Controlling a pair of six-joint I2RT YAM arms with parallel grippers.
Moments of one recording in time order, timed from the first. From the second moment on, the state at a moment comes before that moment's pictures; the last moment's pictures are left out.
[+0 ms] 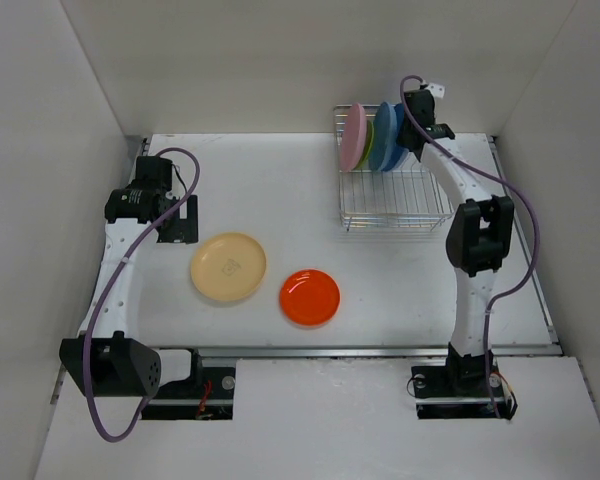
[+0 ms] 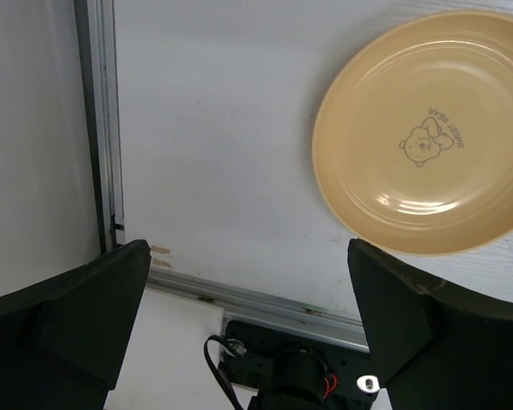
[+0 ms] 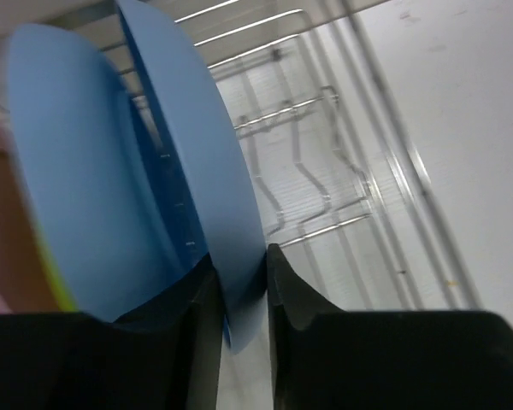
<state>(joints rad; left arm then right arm) -0.02 1.27 1.34 -1.15 -0.26 -0.02 0.18 2.19 2.07 -0.48 0.41 0.37</state>
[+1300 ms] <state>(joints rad) -0.02 1.20 1.45 -1.22 0.15 0.11 0.73 1.71 1.59 -0.35 -0.30 0.17</state>
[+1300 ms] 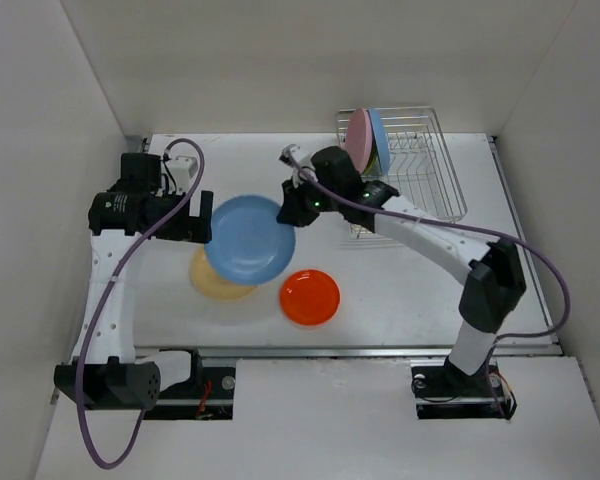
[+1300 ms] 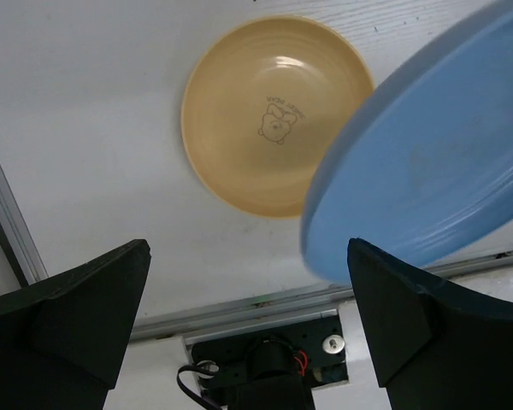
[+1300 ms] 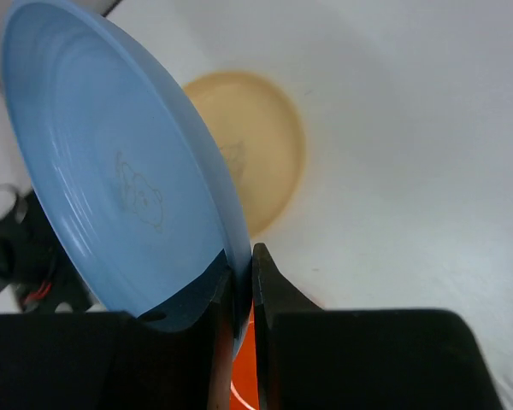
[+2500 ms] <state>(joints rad) -0.01 1.51 1.23 -1.13 -0.09 0.20 0.82 2.11 1.78 -0.27 -0.34 0.38</state>
